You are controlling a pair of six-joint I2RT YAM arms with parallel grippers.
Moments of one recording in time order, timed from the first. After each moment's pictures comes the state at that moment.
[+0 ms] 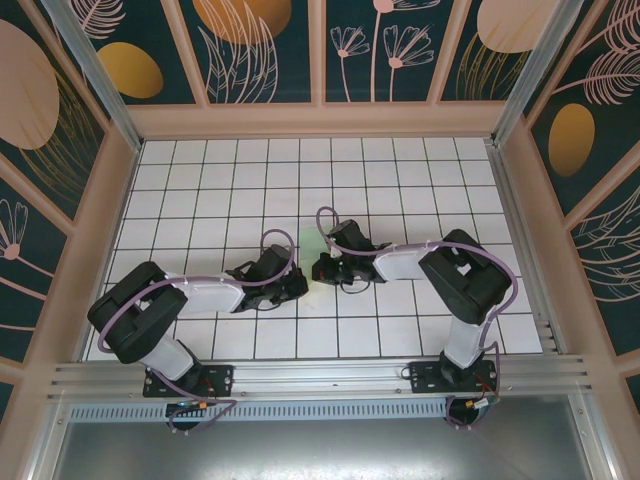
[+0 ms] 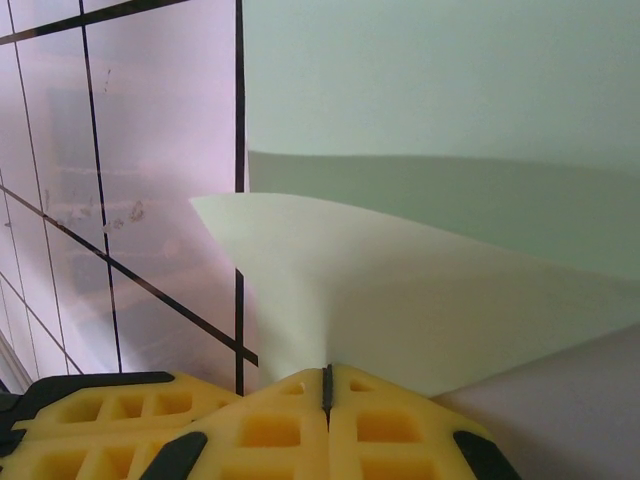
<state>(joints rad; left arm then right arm) -0.79 1.56 0.55 0.13 0.15 -0.98 0.76 1.81 0.83 0.07 -0.41 0.82</state>
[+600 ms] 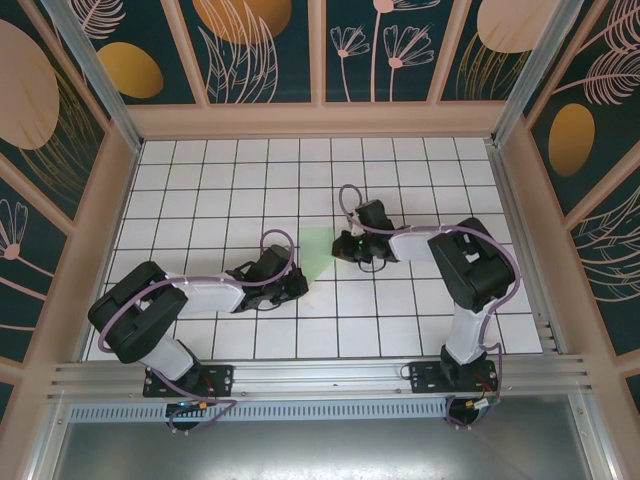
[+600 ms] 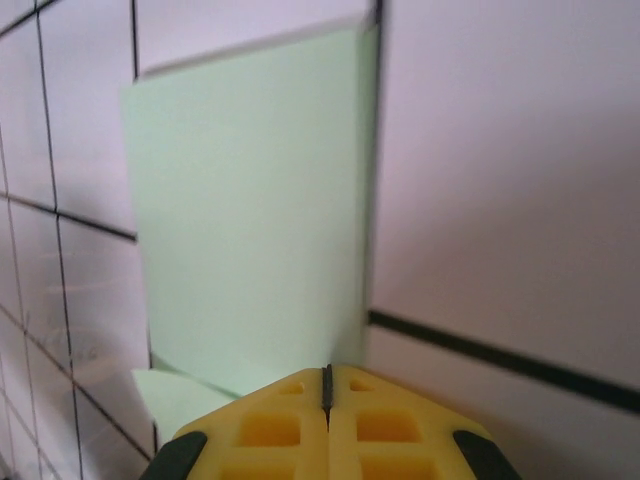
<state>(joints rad) -0.79 1.56 0.55 0.13 0.15 -0.99 0.53 1.84 0.89 0.03 -0.43 0.67</state>
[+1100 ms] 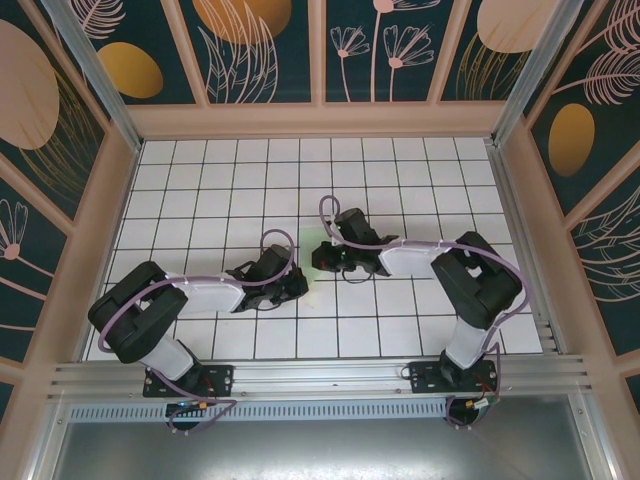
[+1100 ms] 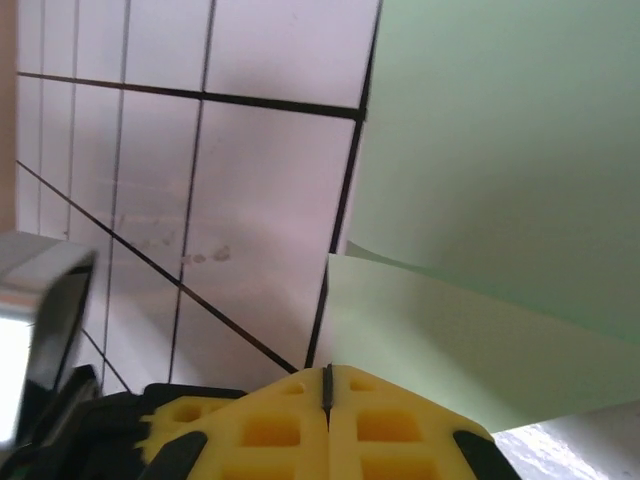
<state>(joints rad) -0.79 1.56 0.55 0.12 0.15 -0.99 0.73 1.76 0.87 0.07 -0.42 0.72</state>
